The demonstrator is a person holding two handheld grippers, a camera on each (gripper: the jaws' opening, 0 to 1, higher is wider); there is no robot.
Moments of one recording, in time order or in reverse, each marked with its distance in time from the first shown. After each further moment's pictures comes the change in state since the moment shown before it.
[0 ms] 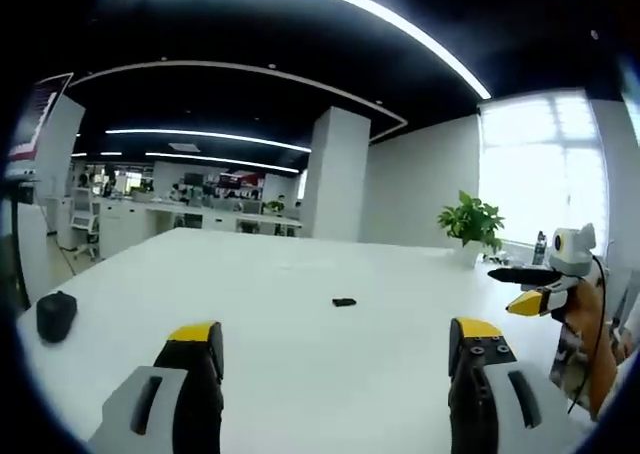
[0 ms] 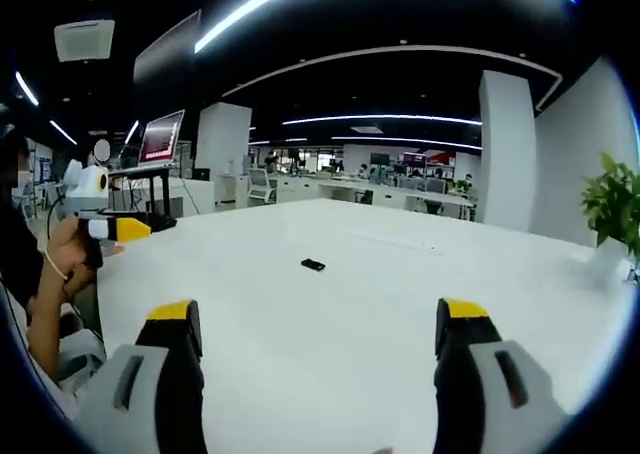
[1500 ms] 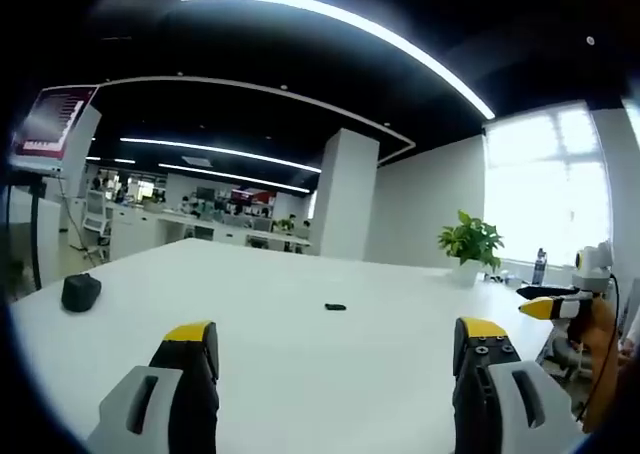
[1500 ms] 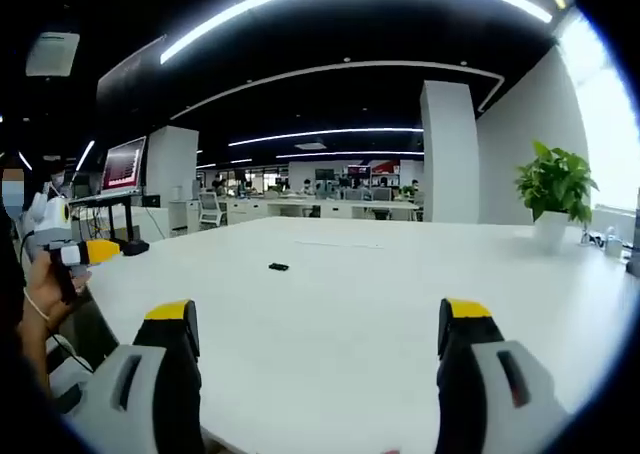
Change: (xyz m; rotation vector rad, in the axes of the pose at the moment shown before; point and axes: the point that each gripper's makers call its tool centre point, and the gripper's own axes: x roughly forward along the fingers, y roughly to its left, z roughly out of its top) left arm -0.056 -0.011 -0.001 -0.049 -0.112 0.042; right arm -0.078 -0.007 0.004 0.101 -0.095 -0.262
